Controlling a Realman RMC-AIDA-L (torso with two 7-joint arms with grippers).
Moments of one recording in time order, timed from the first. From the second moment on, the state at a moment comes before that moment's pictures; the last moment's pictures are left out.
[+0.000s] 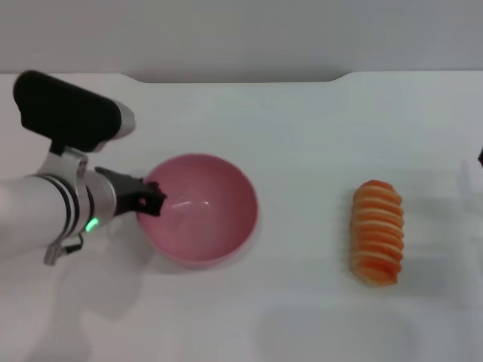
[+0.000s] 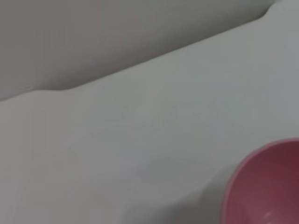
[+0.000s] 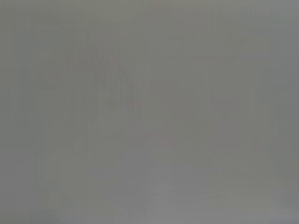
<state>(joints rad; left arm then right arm) -0.18 -2.06 1.93 1.53 -0.21 -0.82 -0.02 0.03 2.08 -2.00 -0.73 0.68 -0.79 -0.20</state>
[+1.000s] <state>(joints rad) -0.26 -2.06 1.81 1.61 -0.21 -0.84 0.01 0.20 2.07 -1.53 -1.55 0.60 0.82 -0.29</state>
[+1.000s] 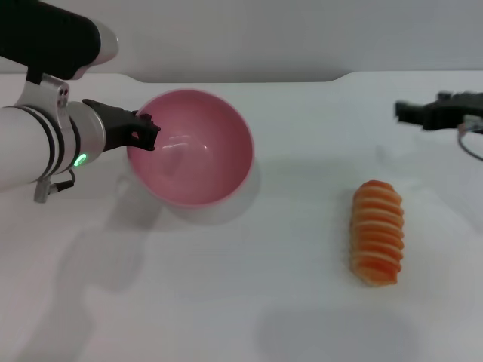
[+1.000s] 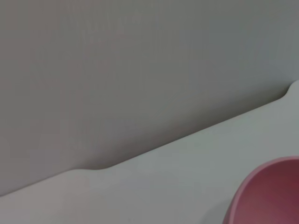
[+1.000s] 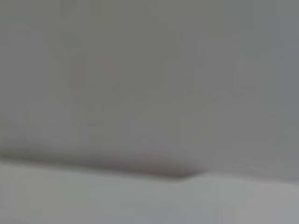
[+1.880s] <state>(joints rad) -0.27 -2.06 1.81 1.61 -0.21 -0.79 0.00 0.38 2.08 -1.70 -1.36 0.34 1.07 -0.02</state>
